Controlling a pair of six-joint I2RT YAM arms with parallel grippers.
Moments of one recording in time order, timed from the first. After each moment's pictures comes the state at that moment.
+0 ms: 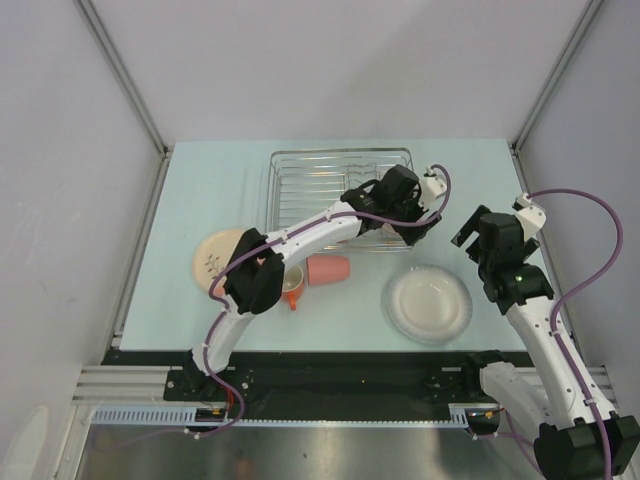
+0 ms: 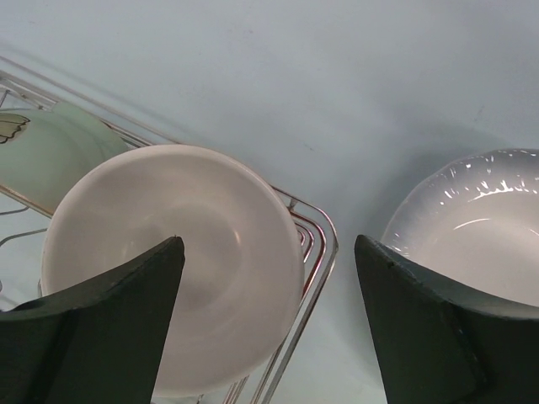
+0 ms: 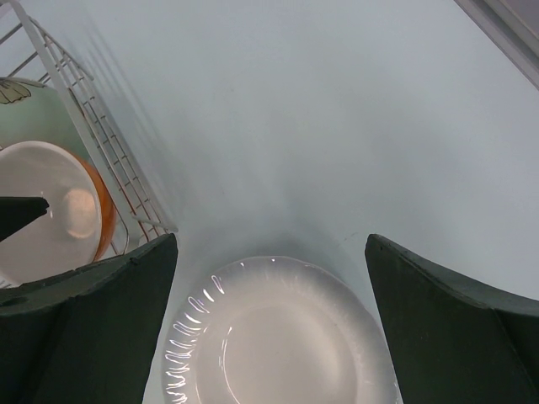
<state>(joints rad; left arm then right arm) -0.92 2.25 2.06 -0.46 0.13 0.15 0.18 0.84 0.82 -0.58 0.49 0.62</state>
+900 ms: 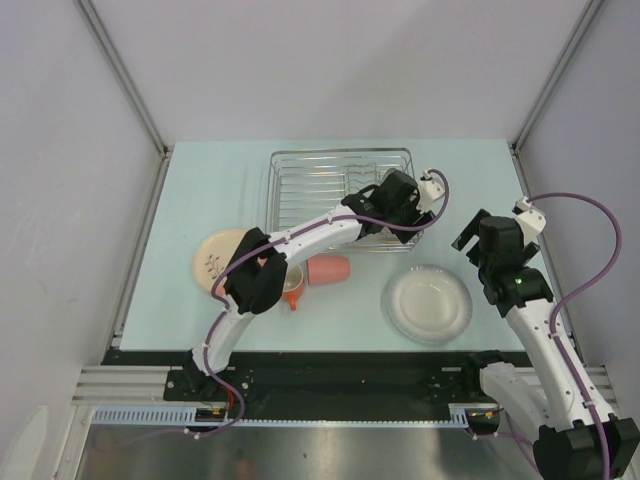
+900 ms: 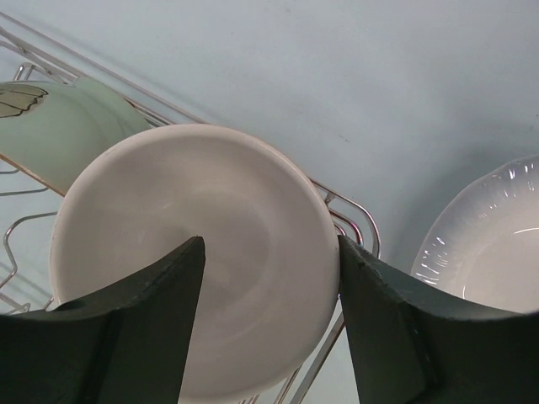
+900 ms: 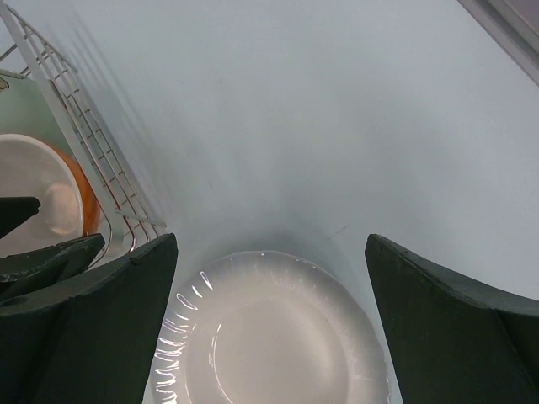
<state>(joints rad) -0.92 2.26 2.01 -0.40 0.04 0.16 0.17 0.83 0.79 -0.59 0.49 0.62</state>
